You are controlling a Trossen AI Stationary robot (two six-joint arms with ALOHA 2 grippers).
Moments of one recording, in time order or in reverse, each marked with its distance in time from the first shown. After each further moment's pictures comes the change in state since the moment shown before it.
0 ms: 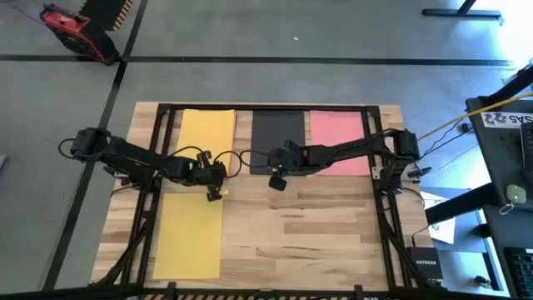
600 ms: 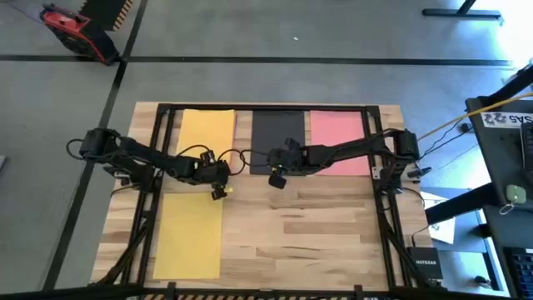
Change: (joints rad) left arm 0.059 0.112 -0.001 0.086 0.032 -0.001; right arm 0.000 0.000 0.000 0.001 0.048 0.000
